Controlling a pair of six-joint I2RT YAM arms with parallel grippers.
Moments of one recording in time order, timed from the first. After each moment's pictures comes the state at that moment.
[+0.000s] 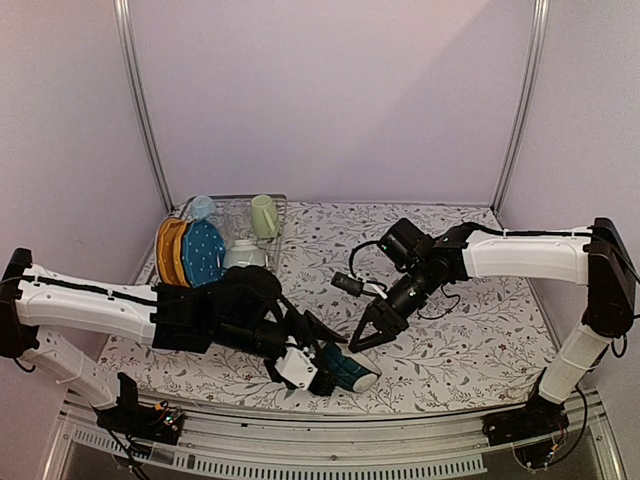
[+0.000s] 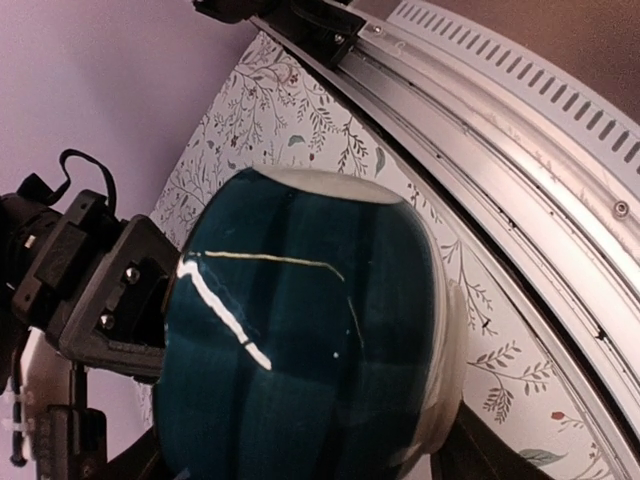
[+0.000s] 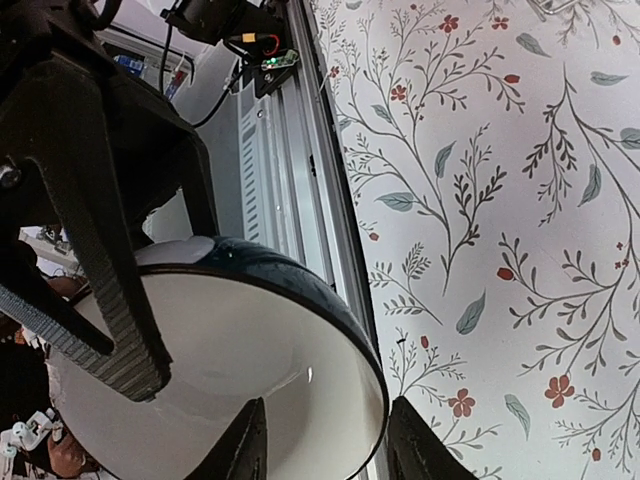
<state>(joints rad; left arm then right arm) -1.24 1.37 0.86 -0.09 0.20 1.11 0.85 1.68 1.18 -0.65 -0.90 -0.07</state>
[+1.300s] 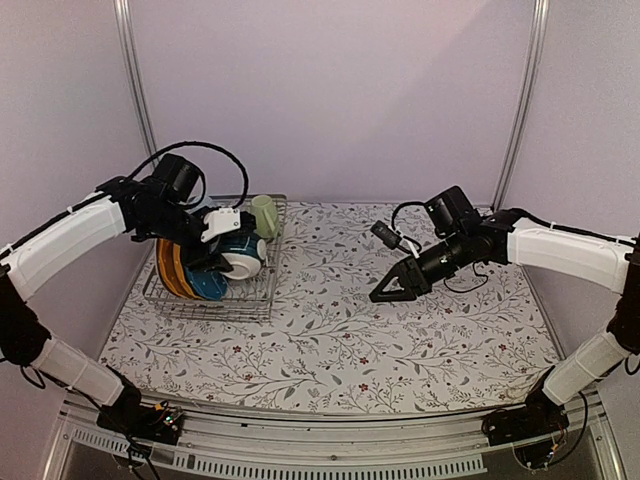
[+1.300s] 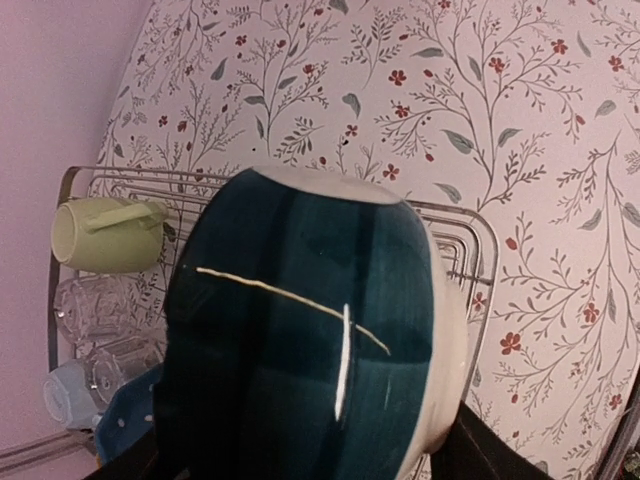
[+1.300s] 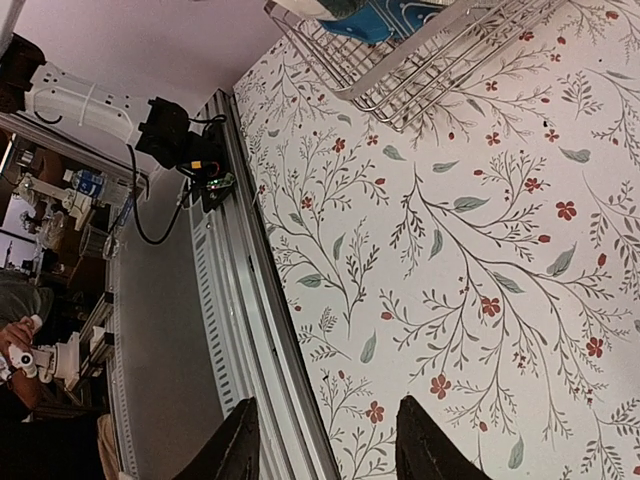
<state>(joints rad) -0.48 1.37 1.27 -0.85 0.19 0.93 0.67 1.49 1.12 -0.53 -0.80 0.06</state>
